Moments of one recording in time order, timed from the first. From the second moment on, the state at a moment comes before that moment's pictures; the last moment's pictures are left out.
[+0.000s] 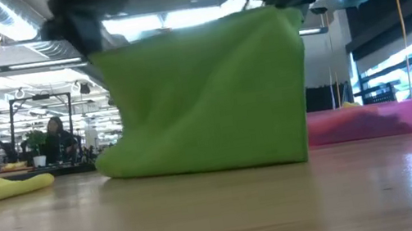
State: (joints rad) left arm -0.07 1.45 1.32 -1.18 -0.17 -0.92; right arm -0.17 1.52 1.12 -0.61 -0.84 0.08
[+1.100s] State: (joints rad) left arm -0.25 1.47 1.26 -1.20 -0.31 -1.31; right arm 0.08 1.56 1.08 -0.58 -0.19 0.10
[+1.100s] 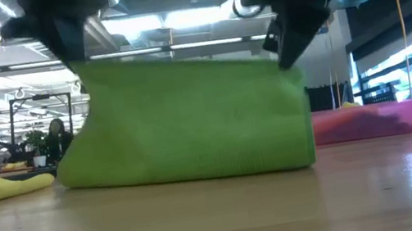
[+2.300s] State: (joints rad) left arm 0.27 1.47 1.08 -0.78 -0.17 -0.72; right arm -0.30 1.56 0.99 -0.52 -0.21 -0.05
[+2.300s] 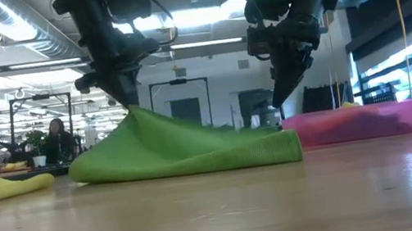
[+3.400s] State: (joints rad) left arm 0.29 1.47 1.08 -0.76 -0.07 -0.61; right arm 0.10 1.56 0.84 -0.17 -0.02 0.05
